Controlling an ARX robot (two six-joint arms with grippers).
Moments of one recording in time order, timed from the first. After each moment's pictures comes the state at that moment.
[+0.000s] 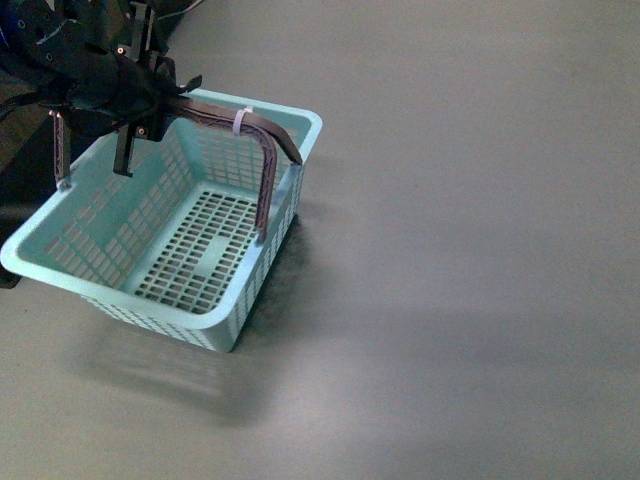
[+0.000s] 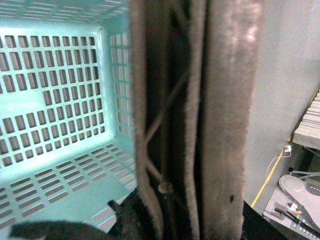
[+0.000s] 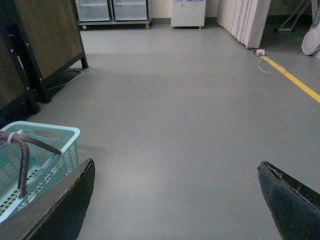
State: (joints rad) left arm -0.10 2.46 1.56 0.24 0.04 -1.39; right arm 0.00 0.00 0.02 0.00 0.00 0.00
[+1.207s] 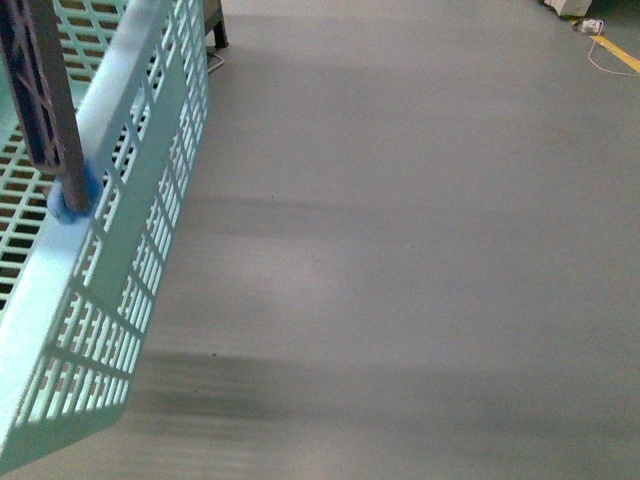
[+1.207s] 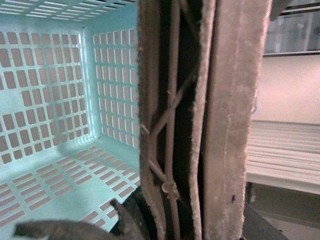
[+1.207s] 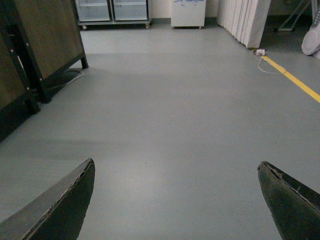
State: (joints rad) left arm -0.13 0.96 0.76 0.02 -0.17 -1.54; right arm 0.00 0.00 0.02 0.00 0.00 0.00
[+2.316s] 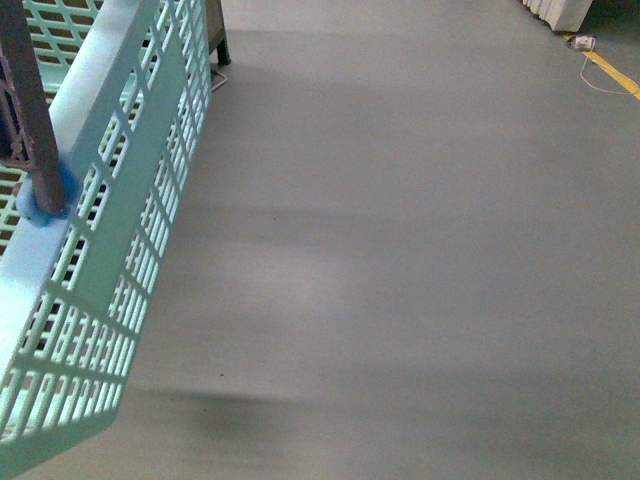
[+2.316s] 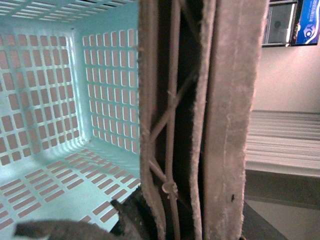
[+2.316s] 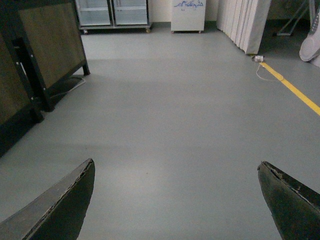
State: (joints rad) left arm -0.15 0.92 0.75 0.00 -0.17 -1.53; right arm 0.00 0.00 0.02 0.00 0.00 0.00
